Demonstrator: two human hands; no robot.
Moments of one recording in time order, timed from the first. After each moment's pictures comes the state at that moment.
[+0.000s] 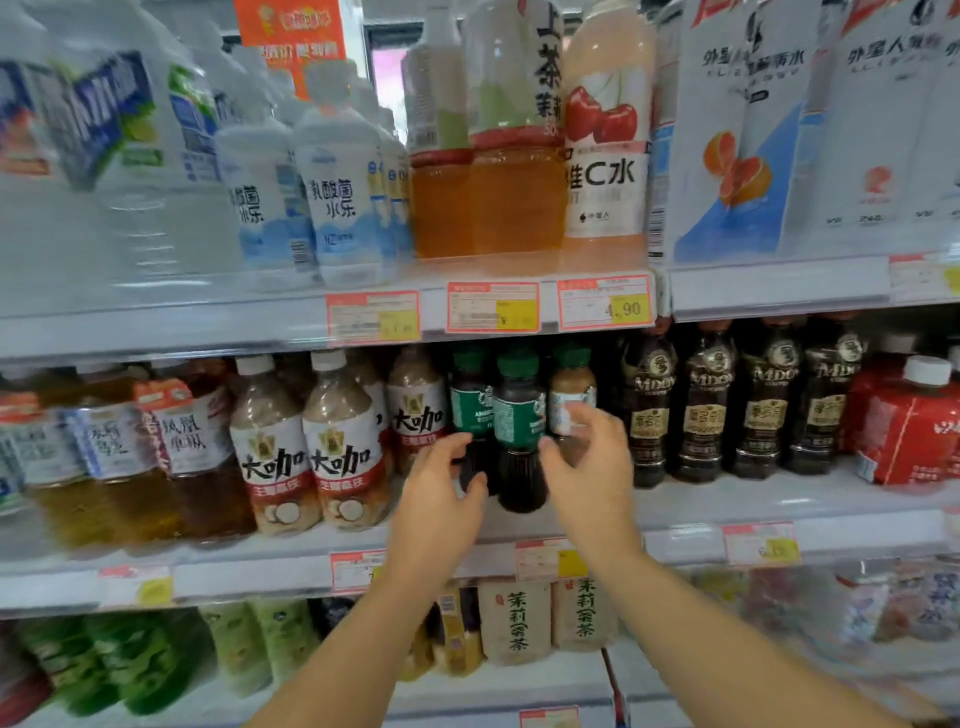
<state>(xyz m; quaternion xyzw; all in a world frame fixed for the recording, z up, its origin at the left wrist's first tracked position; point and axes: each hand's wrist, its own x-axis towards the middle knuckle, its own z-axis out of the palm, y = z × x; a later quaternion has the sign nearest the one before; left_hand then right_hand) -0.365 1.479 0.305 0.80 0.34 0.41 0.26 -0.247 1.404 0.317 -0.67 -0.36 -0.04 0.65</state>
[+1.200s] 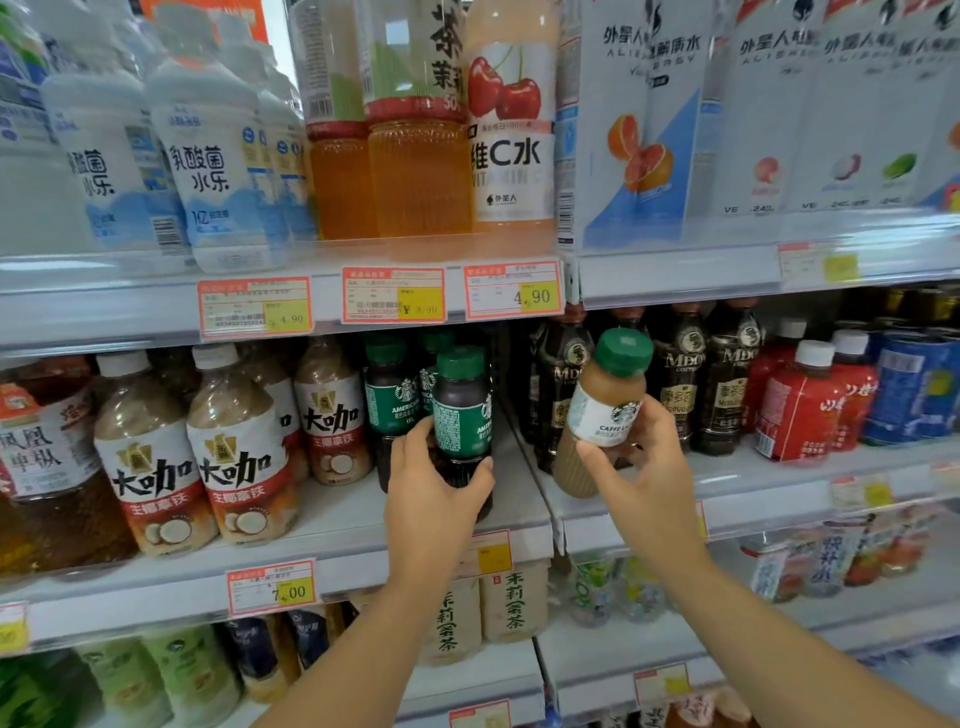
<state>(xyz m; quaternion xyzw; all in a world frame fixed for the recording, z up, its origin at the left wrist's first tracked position) -0.301 1.453 0.288 0.75 0.31 0.51 0.29 -0.170 1.324 0.297 -0.60 -0.42 -0.07 0.68</state>
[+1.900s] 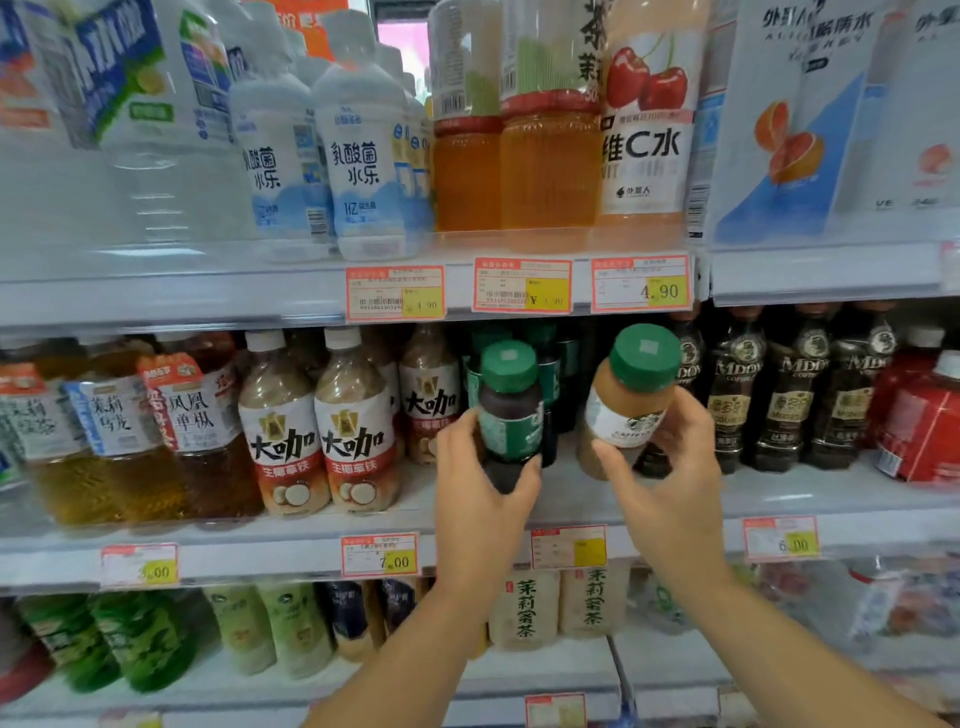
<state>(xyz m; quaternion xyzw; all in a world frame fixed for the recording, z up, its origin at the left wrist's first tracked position) -0.352 1.463 0.293 0.72 0.26 0.56 0.31 -0.233 1.367 0.305 -0.55 -0.47 -0.14 0.68</state>
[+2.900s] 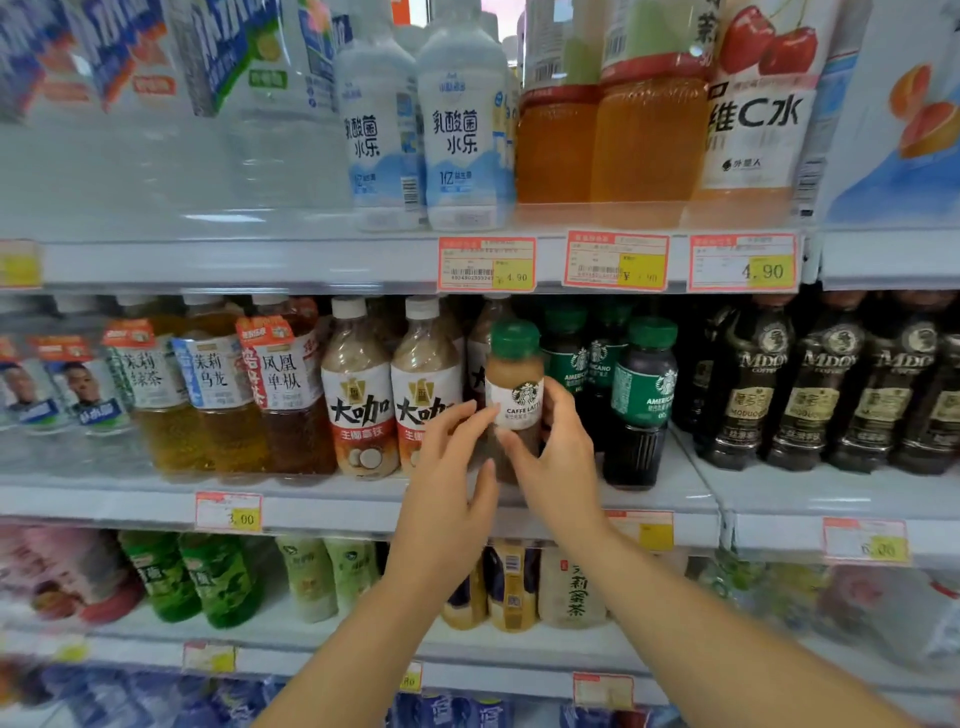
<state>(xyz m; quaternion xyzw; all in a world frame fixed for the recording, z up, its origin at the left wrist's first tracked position) -0.440 1.491 0.287 0.82 0.24 0.48 0.21 -0.315 1.463 0.293 -0.60 -0.51 0.04 0.62</state>
